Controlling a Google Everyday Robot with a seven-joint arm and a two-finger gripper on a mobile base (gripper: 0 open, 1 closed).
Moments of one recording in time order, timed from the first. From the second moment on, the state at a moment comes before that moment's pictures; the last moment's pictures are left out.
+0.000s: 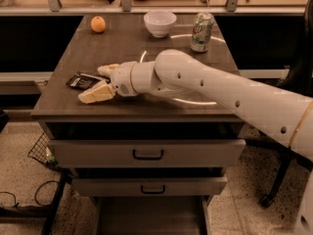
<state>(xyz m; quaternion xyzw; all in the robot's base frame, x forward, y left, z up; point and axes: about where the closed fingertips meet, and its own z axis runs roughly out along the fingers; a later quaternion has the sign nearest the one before) 0.636 0.171 0.830 -0.49 0.64 0.32 0.49</state>
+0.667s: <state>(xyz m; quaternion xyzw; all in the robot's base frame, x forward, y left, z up) 0.635 0.173 0.830 -0.49 0.64 0.32 0.49</state>
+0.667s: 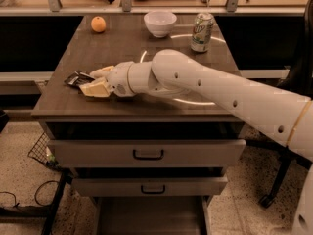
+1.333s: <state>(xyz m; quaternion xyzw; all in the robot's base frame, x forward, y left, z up) 0.635 0.173 0.830 -0.49 0.64 0.32 0.49</state>
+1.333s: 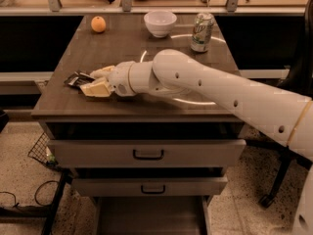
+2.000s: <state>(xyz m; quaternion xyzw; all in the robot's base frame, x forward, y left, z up) 0.641 0.161 0.891 -0.51 0.65 0.34 0.45</state>
